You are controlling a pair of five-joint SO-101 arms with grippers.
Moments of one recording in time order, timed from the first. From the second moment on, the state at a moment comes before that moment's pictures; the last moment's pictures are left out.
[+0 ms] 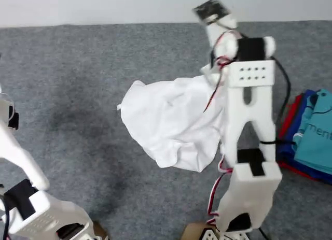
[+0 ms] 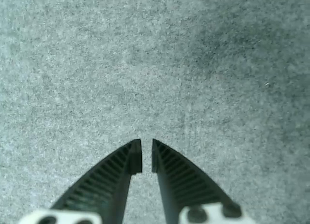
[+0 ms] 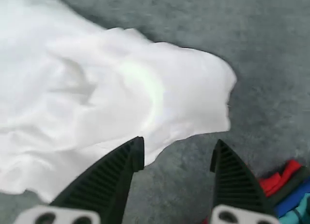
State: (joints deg) left arm -42.8 4.8 -9.9 93.5 -26.9; right arm -9.3 16.6 -41.8 100.7 24.7
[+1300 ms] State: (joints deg) left arm -42.6 4.8 -6.7 91.9 -26.8; right arm -28.7 7.9 6.0 93.9 24.4
